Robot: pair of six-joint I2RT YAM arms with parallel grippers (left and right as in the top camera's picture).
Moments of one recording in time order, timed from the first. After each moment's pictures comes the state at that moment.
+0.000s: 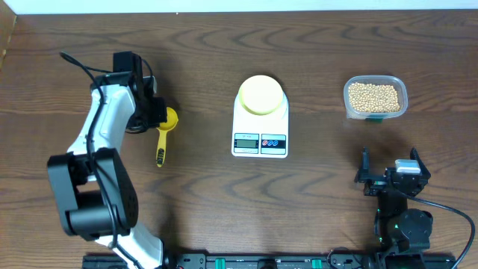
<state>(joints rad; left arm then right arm) 0.11 1.83 1.33 -0.92 0.04 -0.05 0.06 0.01 0.01 -0.06 0.15 -0.08</state>
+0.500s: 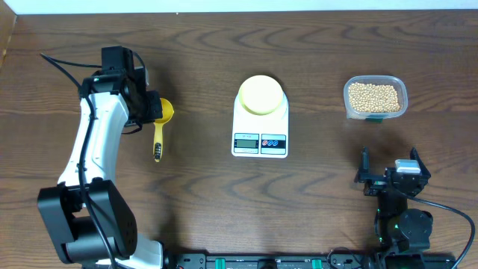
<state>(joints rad) 0.11 1.69 1.33 -0.94 0.04 -0.07 0.06 0.01 0.01 -0.06 0.15 -0.08</state>
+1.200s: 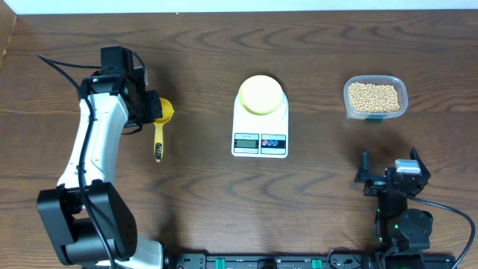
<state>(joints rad) 0.11 1.68 1.33 -0.94 0.04 -0.10 0.06 0.01 0.01 -0.06 0.15 -0.08</state>
